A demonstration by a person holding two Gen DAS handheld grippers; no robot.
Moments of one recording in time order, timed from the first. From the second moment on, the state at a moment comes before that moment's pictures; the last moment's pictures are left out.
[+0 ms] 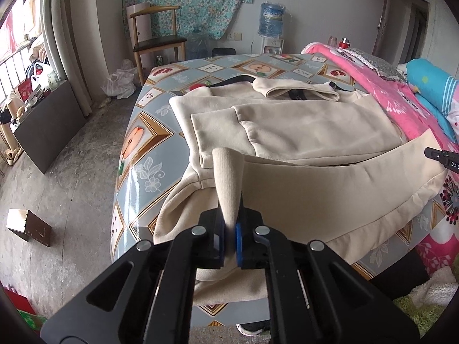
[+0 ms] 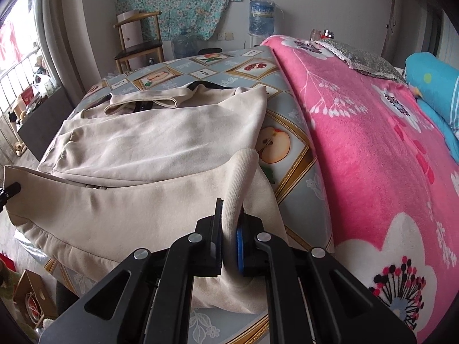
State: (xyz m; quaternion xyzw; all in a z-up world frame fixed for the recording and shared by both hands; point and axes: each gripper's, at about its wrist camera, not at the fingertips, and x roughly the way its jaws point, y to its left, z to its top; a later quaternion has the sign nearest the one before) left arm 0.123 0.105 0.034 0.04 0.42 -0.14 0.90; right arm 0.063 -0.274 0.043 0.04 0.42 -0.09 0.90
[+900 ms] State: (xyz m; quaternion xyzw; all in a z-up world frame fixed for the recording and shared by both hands) left arm 0.086 0.114 0.070 -0.01 0.33 -0.14 0.93; right arm 0.024 -0.268 0.076 0.03 0.36 -0.09 0.93
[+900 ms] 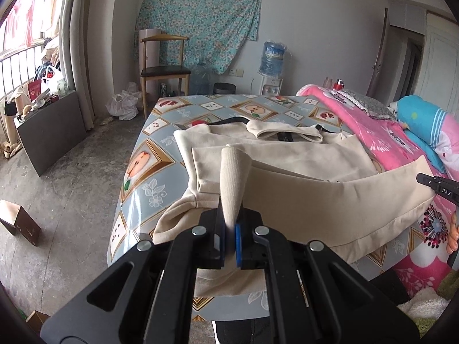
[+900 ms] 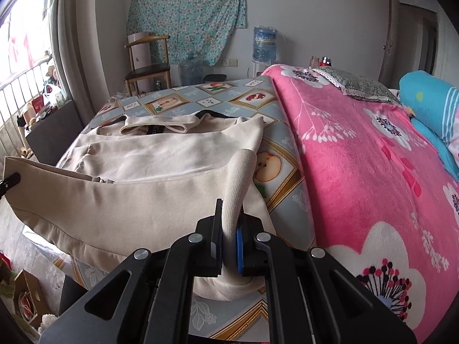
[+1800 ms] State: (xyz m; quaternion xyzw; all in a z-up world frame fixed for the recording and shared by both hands) left arm 0.186 0.102 0.121 -0.02 0.29 -0.13 0.95; right arm 0.109 -0.295 0.128 0.03 0.29 -0.08 0.95
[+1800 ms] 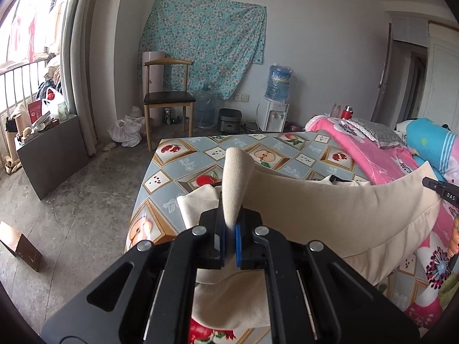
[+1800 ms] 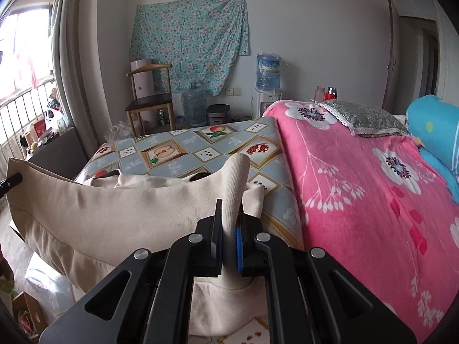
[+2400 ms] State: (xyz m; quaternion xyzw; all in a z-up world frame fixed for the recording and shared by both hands) left arm 0.294 0.081 0.010 0.05 0.41 -0.10 0.90; right arm 0.226 -0.311 0.017 0.00 0.42 -0.08 0.90
